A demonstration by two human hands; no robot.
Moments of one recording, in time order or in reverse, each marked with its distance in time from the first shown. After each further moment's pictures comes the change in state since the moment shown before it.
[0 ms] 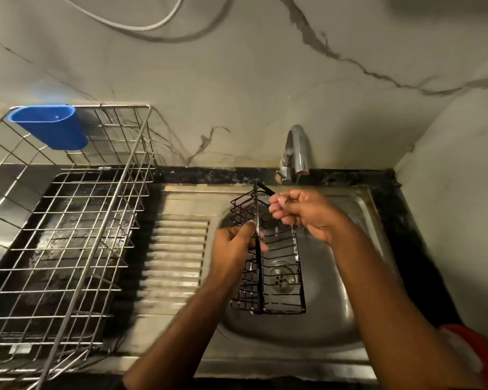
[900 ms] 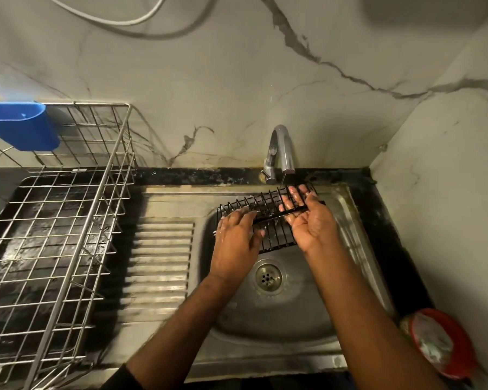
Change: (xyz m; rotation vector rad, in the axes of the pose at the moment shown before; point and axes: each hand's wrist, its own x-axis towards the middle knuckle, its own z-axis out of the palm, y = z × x) left_hand 0.020 -0.011 0.008 0.969 -0.068 0.536; right_hand -0.018 0.021 0.014 0.937 0.429 -0.038
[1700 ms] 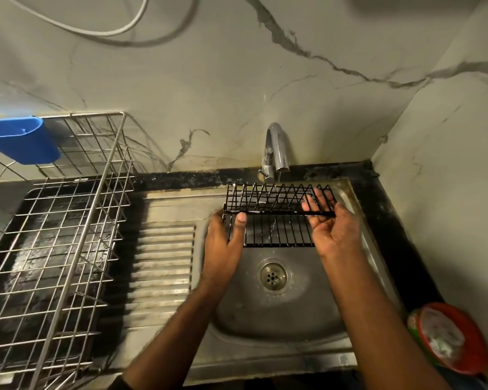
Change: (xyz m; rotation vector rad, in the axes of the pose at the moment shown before) left_hand -0.007 -0.007 -0.002 -0.527 0.135 -0.260; right_hand -0.008 -0.023 -0.031 0.264 0.130 -0.098
